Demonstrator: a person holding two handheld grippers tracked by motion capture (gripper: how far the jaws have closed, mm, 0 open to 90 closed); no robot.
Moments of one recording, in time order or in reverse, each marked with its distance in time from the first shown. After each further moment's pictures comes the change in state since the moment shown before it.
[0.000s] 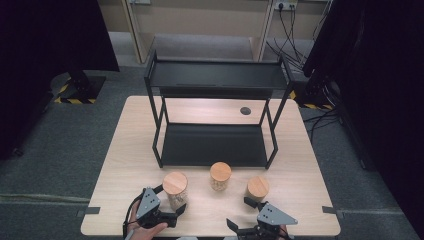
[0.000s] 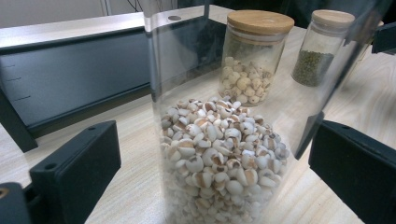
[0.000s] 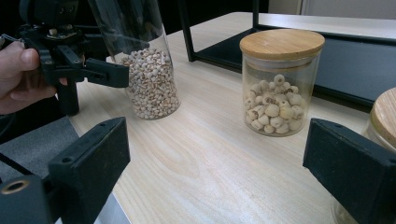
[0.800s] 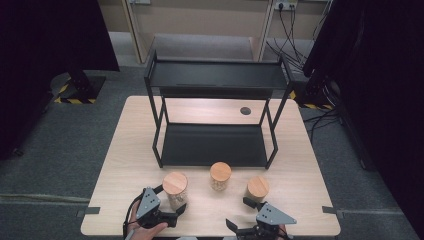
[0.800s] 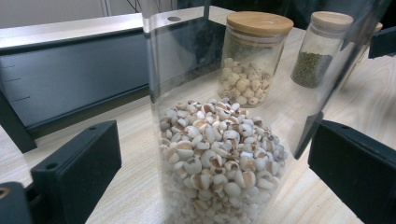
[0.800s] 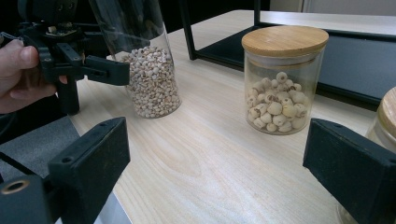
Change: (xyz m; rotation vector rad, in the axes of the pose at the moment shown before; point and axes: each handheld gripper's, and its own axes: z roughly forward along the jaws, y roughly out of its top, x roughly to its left) left arm -0.001 0.000 0.001 -0.003 -0.001 -0.005; right arm 0.000 -0.001 0.003 0.007 0.005 0.005
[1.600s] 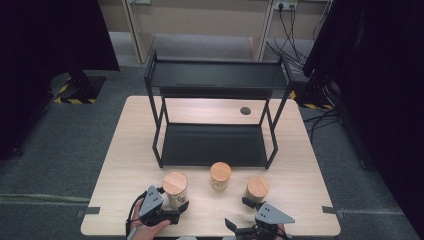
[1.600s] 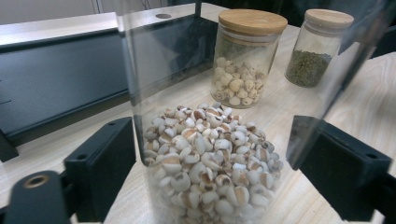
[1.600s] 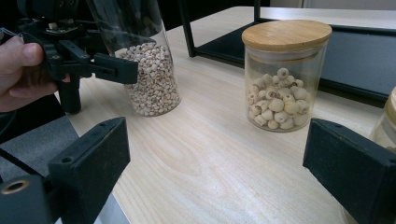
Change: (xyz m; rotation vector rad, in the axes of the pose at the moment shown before) left arm 0.003 0.005 0.008 0.014 -0.029 0.011; right arm 0.000 0.000 0.003 0.008 -0.001 0.009
